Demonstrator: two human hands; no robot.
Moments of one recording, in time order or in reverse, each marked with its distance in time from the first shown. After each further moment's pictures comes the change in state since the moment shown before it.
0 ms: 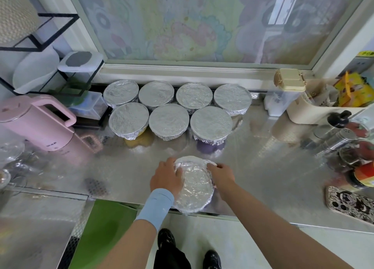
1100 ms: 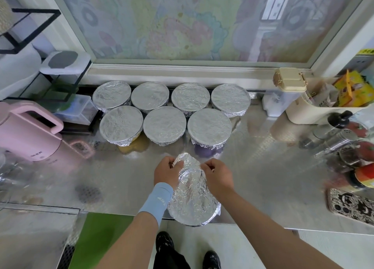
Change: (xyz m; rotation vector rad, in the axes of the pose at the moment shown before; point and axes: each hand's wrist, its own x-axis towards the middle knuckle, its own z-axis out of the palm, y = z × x) left_hand 0.048 0.014 0.004 -0.670 0.003 -0.170; right_hand 0.004 -0.015 0.010 -0.316 0.073 -0.362
